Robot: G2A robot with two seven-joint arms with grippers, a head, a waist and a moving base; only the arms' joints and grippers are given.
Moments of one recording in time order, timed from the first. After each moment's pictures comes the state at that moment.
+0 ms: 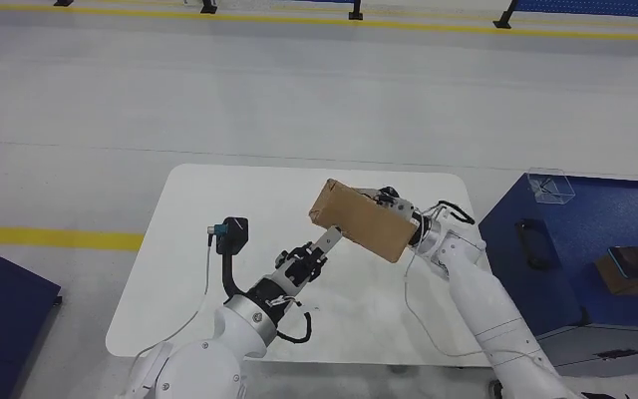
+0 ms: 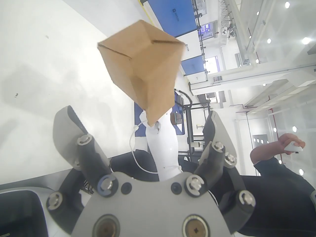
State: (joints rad) left arm 1.25 -1.31 -1.04 -2.35 0.25 0.81 -0.35; right arm -0.88 -1.17 1.18 -1.29 1.43 0.58 0.72
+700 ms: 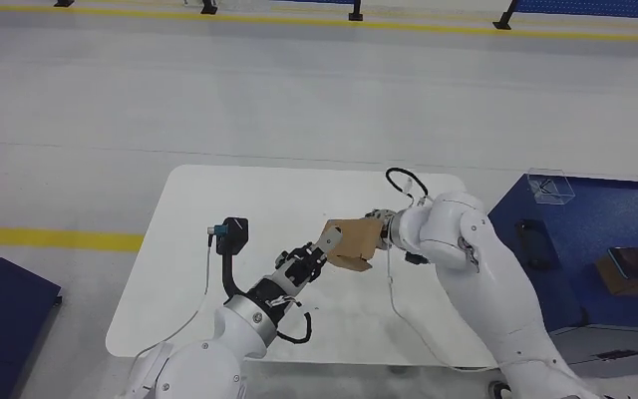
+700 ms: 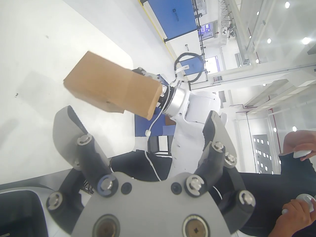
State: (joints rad) left arm 1.25 -1.31 -1.04 -2.35 0.25 0.81 -0.35; right arm -0.76 -1.17 1.05 -1.69 2.23 0.49 -1.32
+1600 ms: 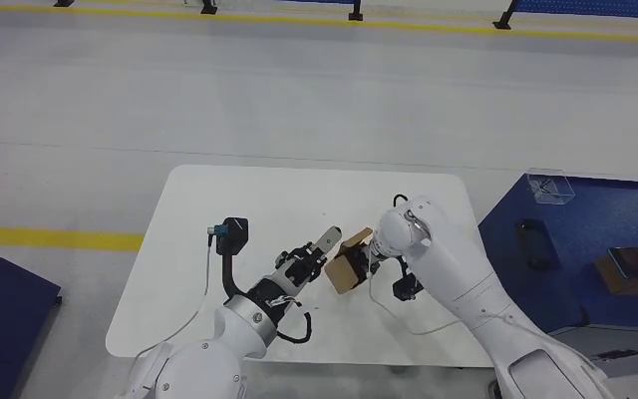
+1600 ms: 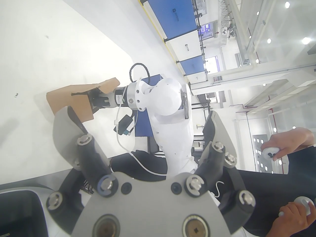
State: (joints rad) left arm 1.25 -1.31 -1.04 -2.35 0.25 0.81 -0.35; right arm -0.58 -1.24 0.80 -1.21 2.40 -0.04 -1.43
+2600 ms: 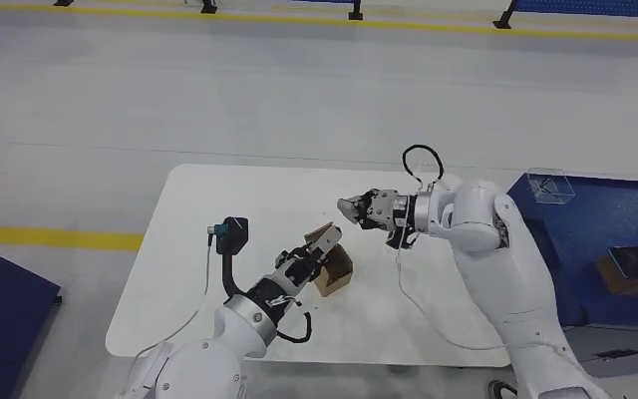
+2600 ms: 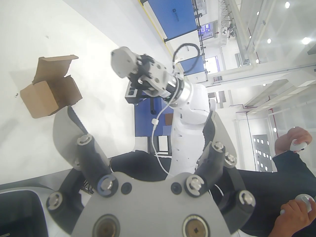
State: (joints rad) left arm 1.25 -1.31 -1.04 -2.35 0.25 0.81 -0.35; right arm -0.80 -1.15 1.29 -1.57 2.40 0.90 -0.80
